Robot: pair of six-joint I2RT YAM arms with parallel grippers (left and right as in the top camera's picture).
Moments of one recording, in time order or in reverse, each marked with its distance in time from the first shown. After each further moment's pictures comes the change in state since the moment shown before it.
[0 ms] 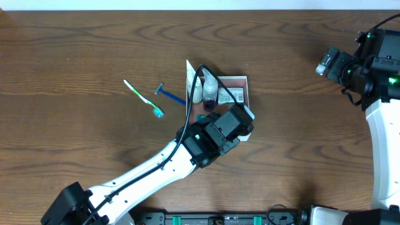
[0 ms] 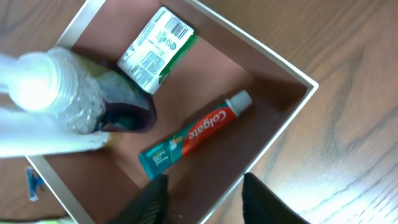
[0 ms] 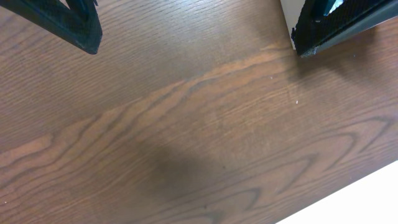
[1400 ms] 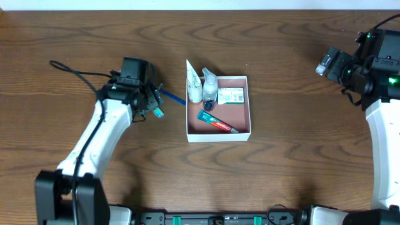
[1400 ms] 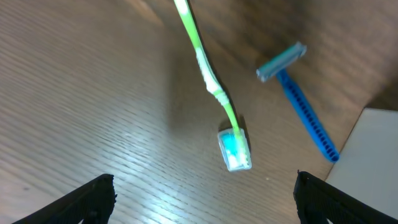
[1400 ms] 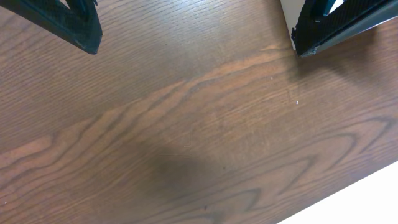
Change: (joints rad) left arm 0.772 0.081 0.014 -0.166 0.130 -0.666; right arm 0.000 0.000 0.000 -0.002 0.000 0.000
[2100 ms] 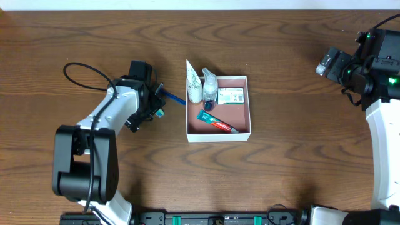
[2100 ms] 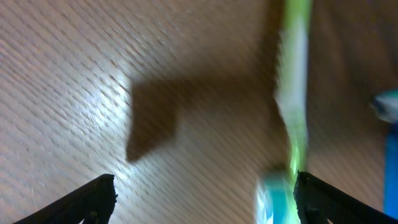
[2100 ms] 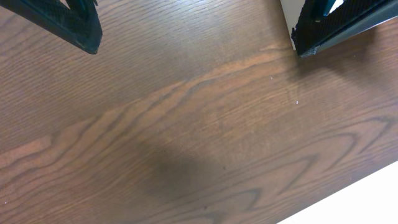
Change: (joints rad) left arm 0.040 0.255 0.015 0.026 0.053 -0.308; right arm 0.000 0.000 0.000 0.000 0.000 0.000
